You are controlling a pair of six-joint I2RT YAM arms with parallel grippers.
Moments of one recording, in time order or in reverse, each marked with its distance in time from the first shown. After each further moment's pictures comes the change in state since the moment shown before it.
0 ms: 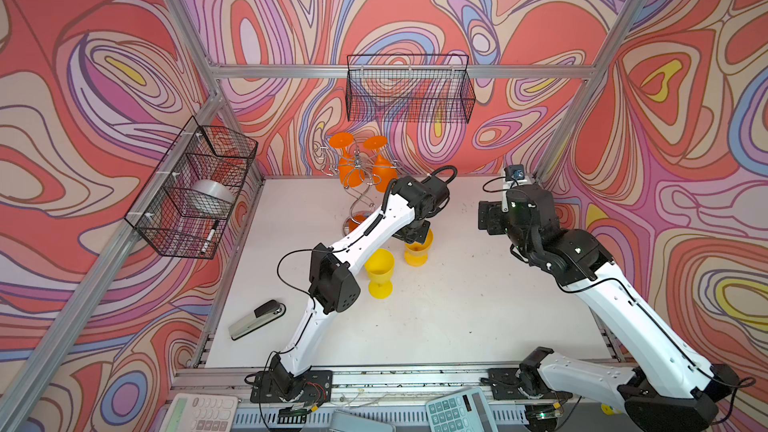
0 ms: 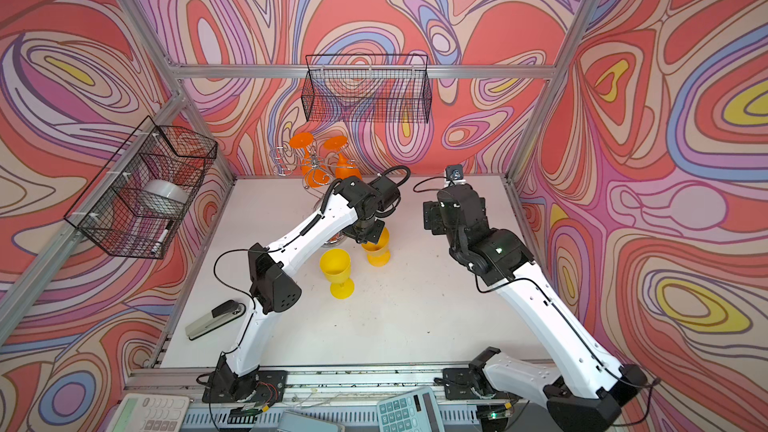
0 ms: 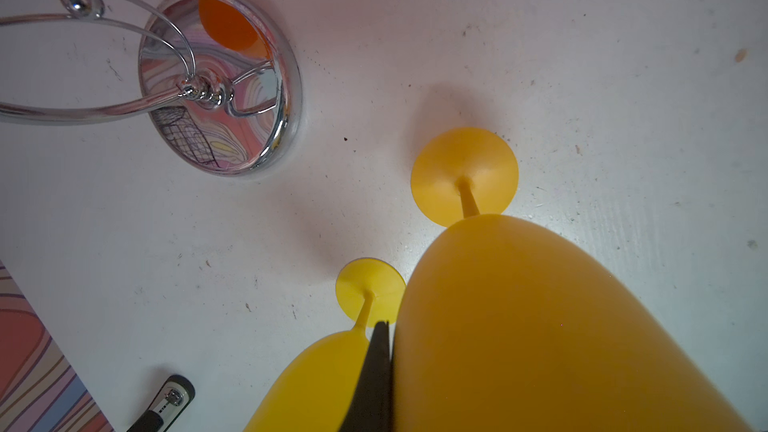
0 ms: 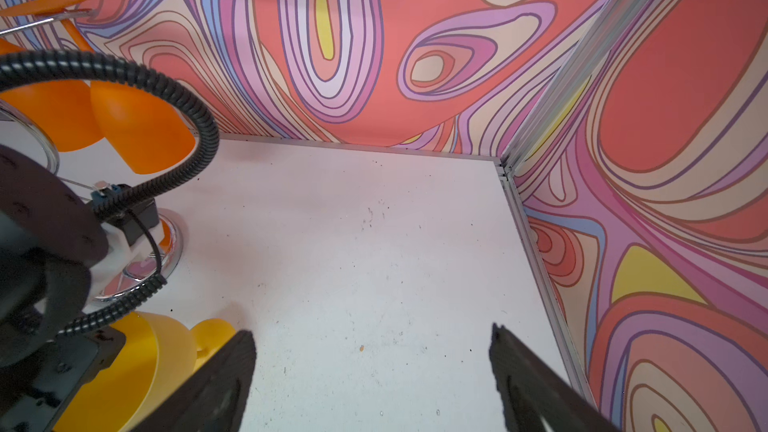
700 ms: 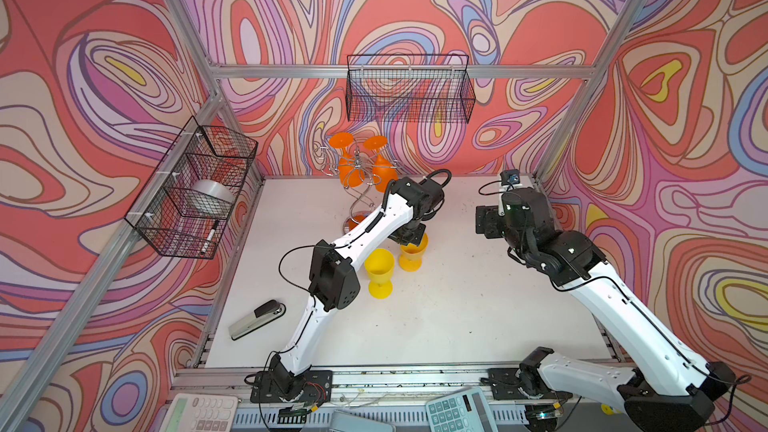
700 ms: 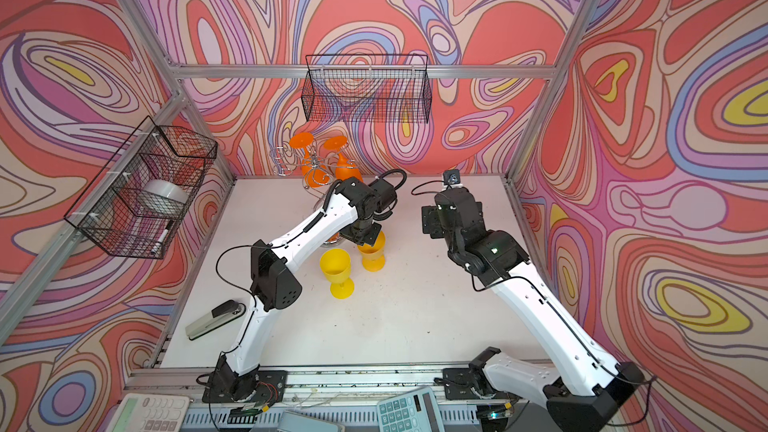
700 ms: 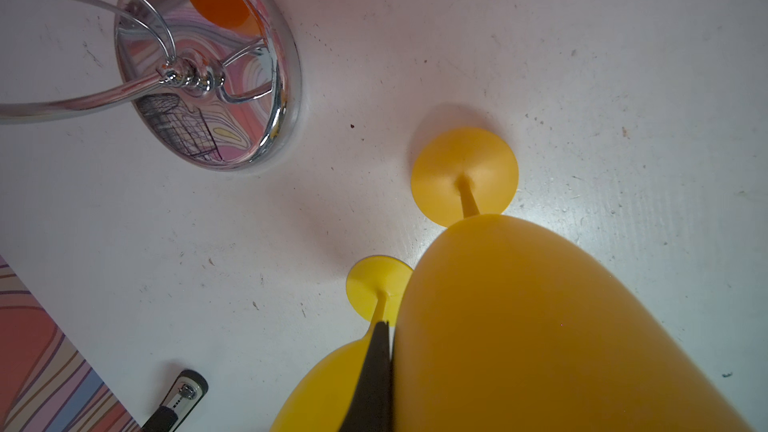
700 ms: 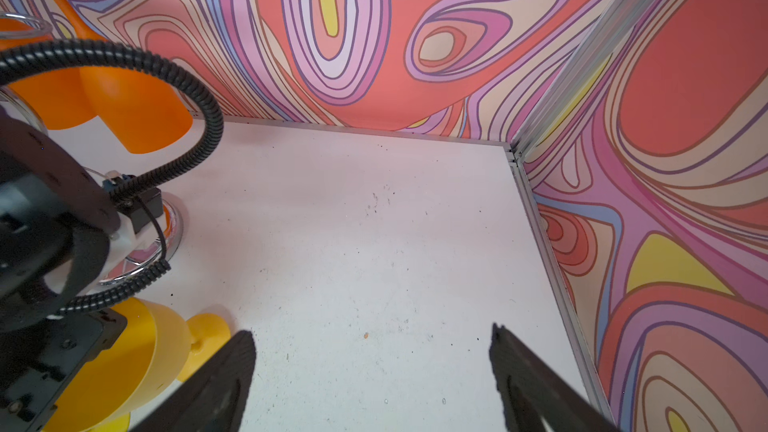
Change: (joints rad) left arm 0.022 0.026 -0.040 0.001 0.017 0.041; right arm -0.007 -0.001 -0.045 0.010 -0.024 0.012
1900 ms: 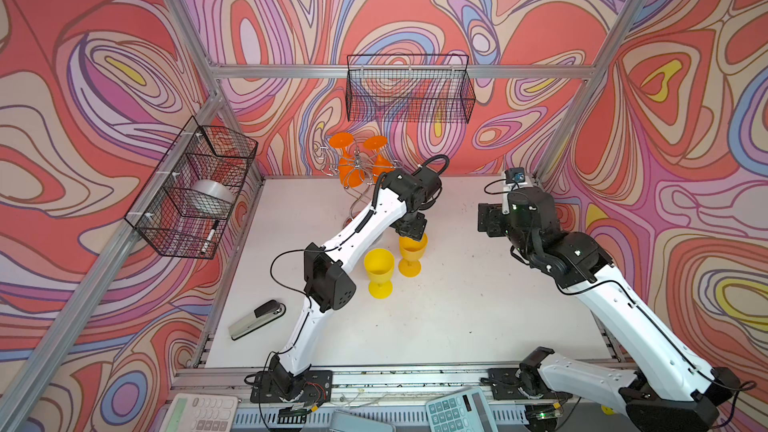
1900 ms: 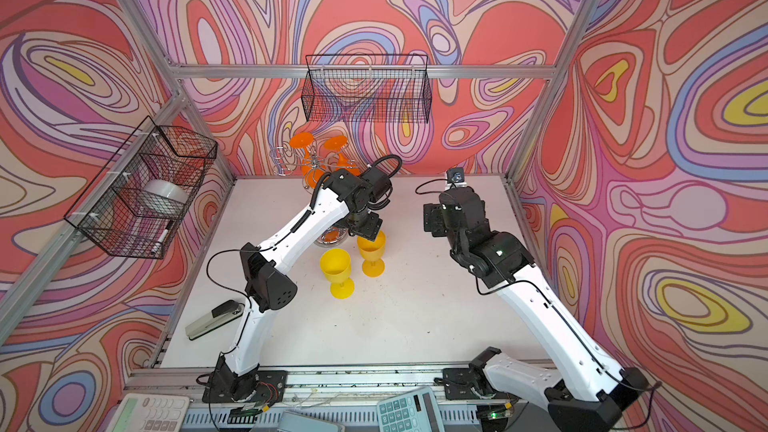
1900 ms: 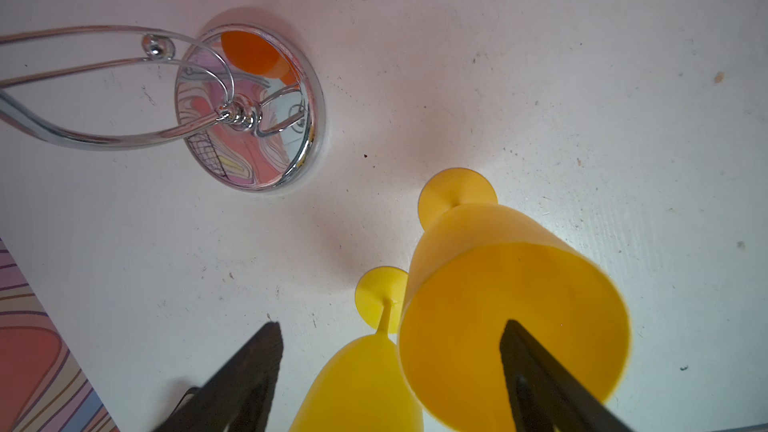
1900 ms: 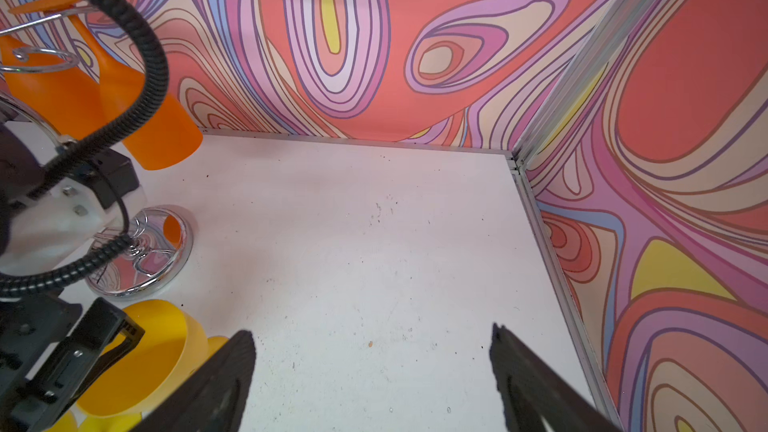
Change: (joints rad) left arm 0.014 -0.067 0.081 -0.003 -0.016 0.019; right arm -0.006 -0.019 0.022 0.008 -0.011 0.001
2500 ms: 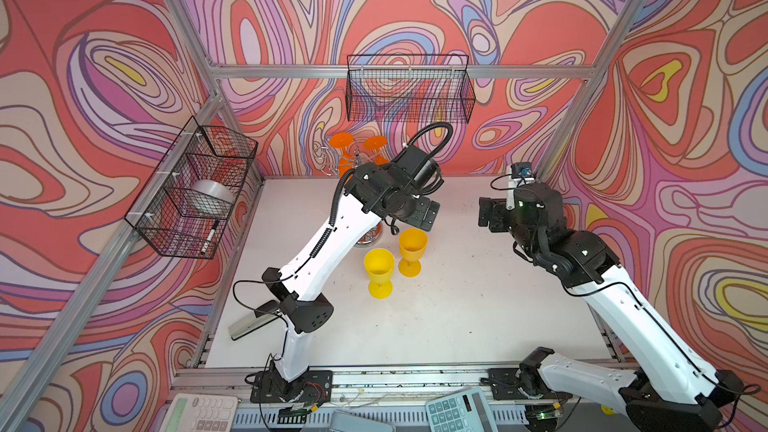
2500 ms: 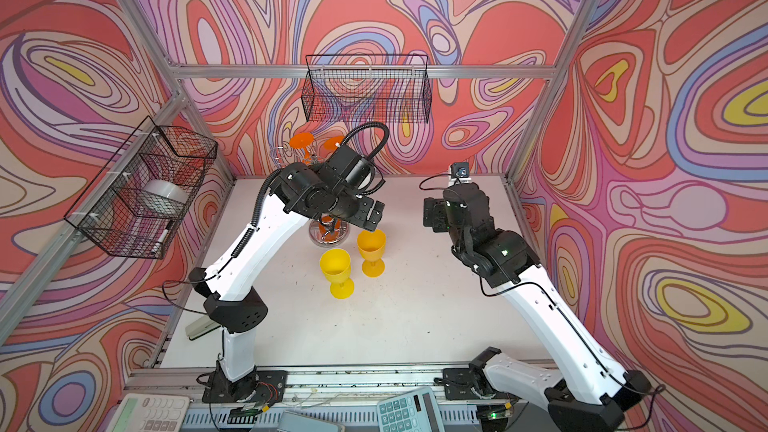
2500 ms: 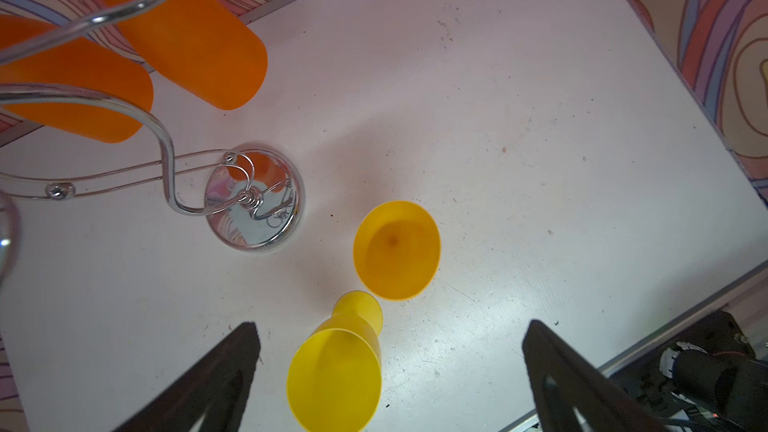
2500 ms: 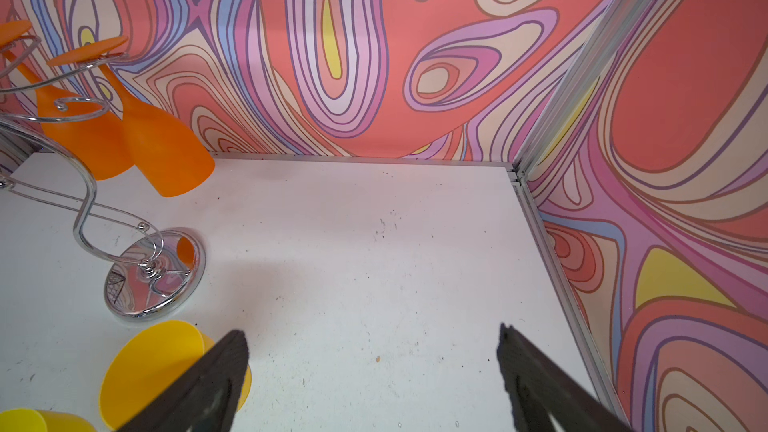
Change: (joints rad) left arm -0.100 -0.248 0.053 0.099 0.031 0.082; right arm 0.000 0.000 0.039 0.008 0.001 0.015
